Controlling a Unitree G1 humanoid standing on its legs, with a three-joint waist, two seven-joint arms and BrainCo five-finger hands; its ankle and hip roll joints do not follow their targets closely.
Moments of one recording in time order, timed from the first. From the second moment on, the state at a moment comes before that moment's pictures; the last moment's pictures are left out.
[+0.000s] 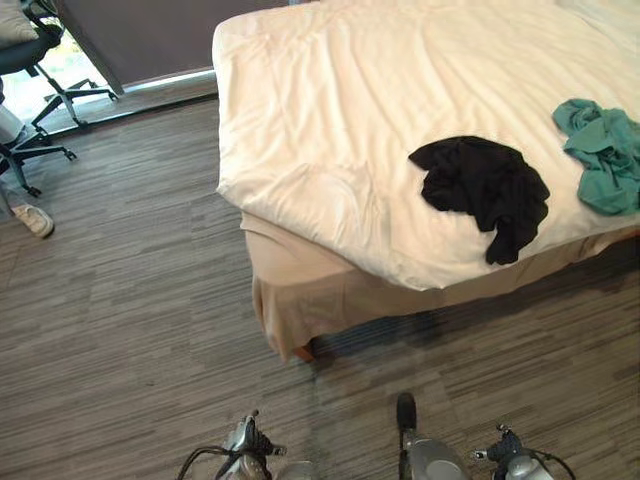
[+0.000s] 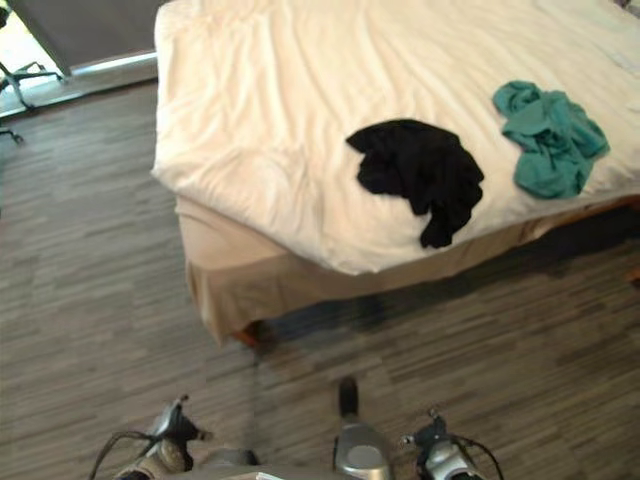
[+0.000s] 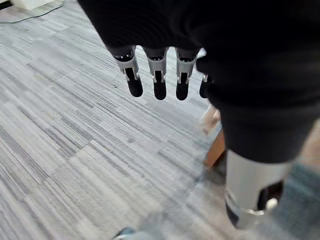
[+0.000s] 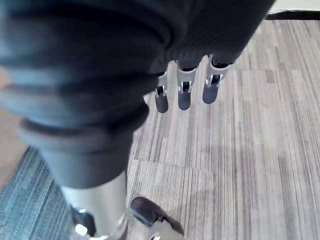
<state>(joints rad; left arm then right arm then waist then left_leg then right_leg) -0.11 0.21 -0.22 1.14 0.27 0.01 0.31 -0.07 -0.28 0.24 1.20 -0.20 0.07 -0.26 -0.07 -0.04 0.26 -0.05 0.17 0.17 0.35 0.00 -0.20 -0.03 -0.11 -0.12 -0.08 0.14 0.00</state>
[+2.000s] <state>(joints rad) 0.14 0.26 -0.15 1.26 0.41 0.08 0.24 -0.22 -0.54 0.33 0.42 -0.27 0.03 -0.21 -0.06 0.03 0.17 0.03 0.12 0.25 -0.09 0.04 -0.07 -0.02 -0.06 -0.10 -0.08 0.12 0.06</state>
